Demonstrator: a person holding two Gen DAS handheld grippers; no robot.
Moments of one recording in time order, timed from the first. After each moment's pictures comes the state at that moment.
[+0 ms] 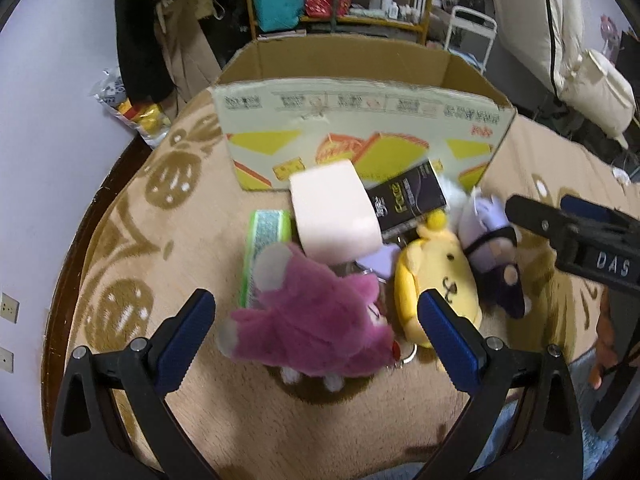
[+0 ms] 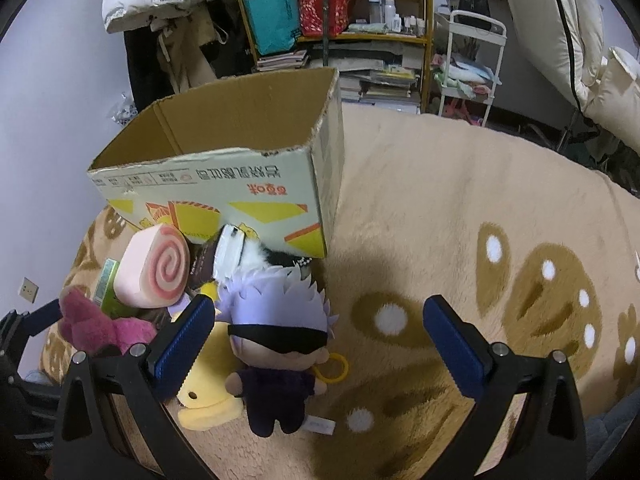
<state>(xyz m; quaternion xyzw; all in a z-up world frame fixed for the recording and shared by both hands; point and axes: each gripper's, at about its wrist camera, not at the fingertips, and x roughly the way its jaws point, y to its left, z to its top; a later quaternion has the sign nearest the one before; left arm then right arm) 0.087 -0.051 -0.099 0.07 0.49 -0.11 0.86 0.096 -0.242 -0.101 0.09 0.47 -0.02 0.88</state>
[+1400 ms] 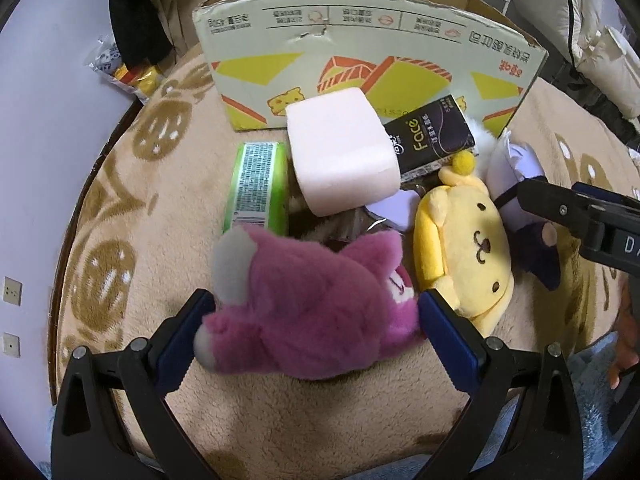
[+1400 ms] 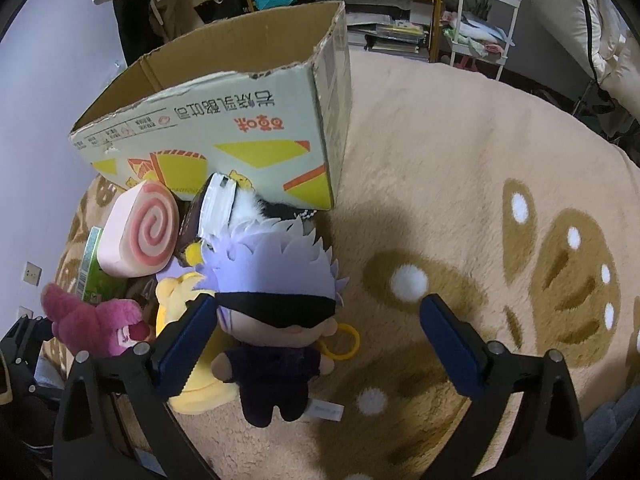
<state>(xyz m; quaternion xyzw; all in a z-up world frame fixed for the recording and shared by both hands) 0.096 -0.052 -0.137 0.09 0.55 -0.09 0.83 0.112 -0.240 -0.136 0.10 0.53 0.00 0.84</state>
